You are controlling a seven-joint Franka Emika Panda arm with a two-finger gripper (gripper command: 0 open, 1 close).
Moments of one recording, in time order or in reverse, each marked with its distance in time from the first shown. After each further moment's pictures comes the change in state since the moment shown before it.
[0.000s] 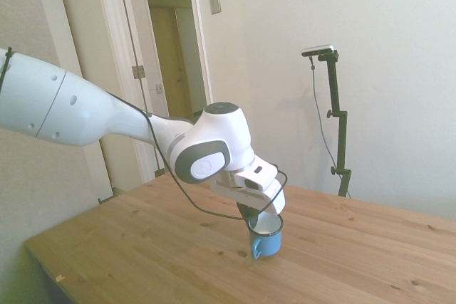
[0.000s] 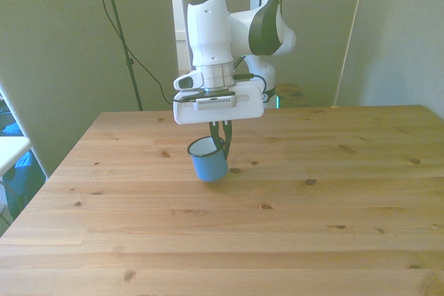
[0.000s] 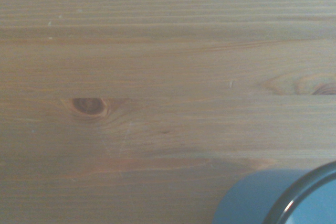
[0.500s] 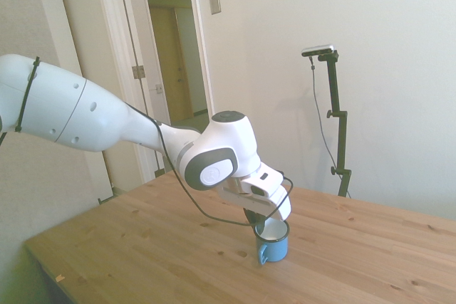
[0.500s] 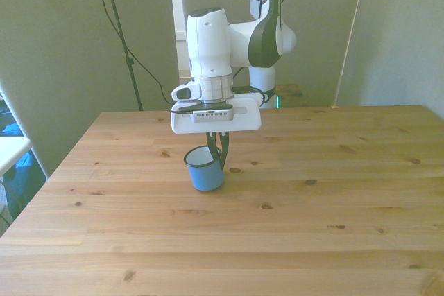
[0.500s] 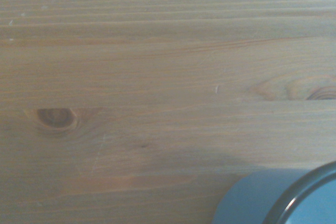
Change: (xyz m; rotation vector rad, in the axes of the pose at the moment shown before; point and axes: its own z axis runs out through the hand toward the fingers) arm 0.010 -0.002 0.018 -0.023 0.018 0.027
